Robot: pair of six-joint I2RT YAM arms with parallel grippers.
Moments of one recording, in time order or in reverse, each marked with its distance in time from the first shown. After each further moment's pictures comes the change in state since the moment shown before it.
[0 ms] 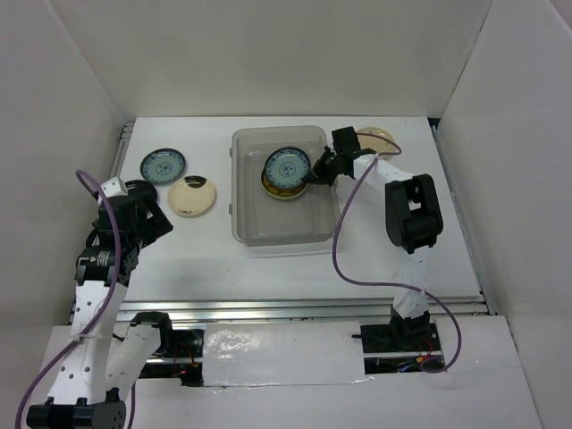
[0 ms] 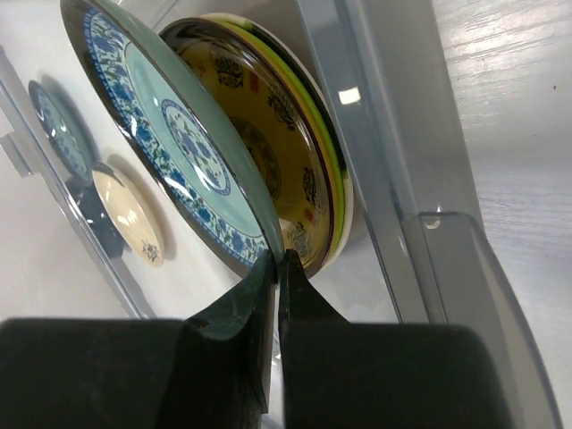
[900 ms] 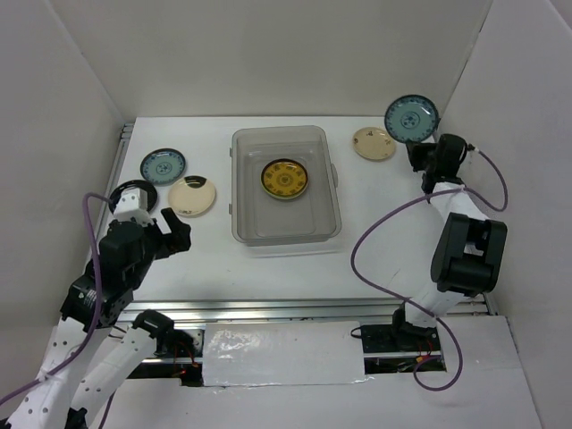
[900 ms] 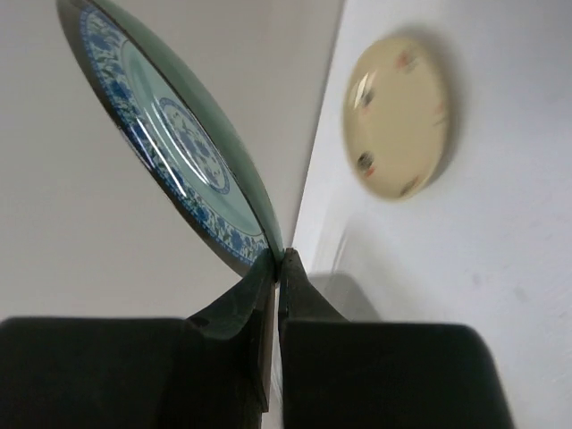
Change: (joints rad) left arm -0.389 -0.216 -0.020 0.023 -0.048 0.031; right arm -0.550 -0.444 -0.504 0.560 0.259 0.443
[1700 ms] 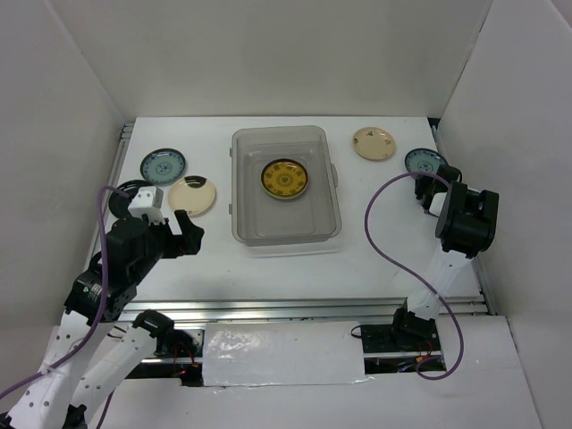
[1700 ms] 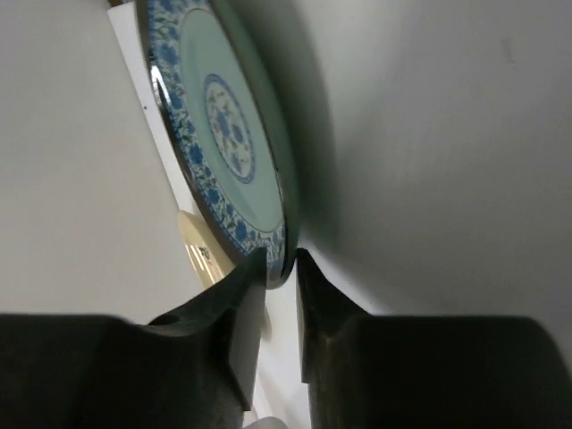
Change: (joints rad) left arm -0.007 0.044 -0.001 0.025 0.145 0.053; right arm -0.105 0.399 -0.013 0.212 0.108 0.139
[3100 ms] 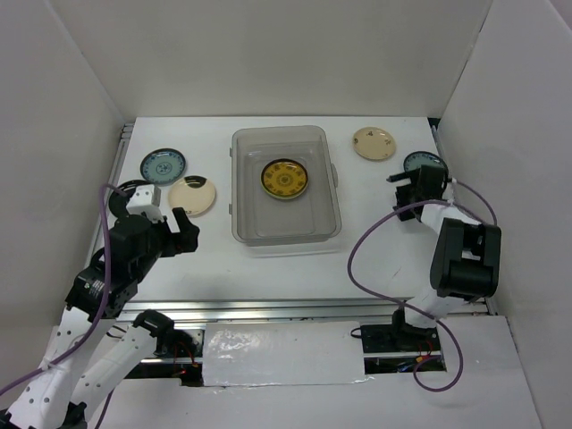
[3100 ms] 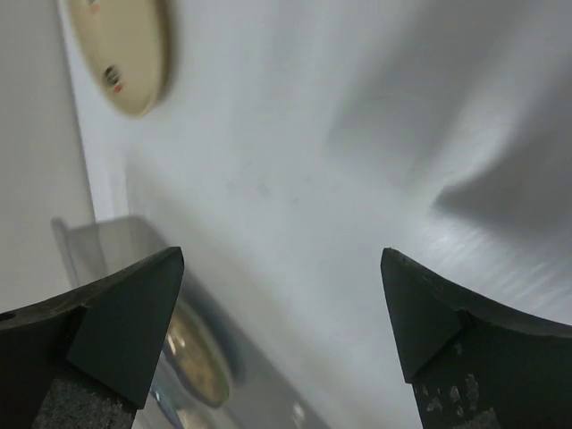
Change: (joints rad) left arm 0.000 0.022 0.015 -0.029 -0.082 -0.007; right arm 0.199 -0.465 -0.136 -0.480 -0.085 -0.369
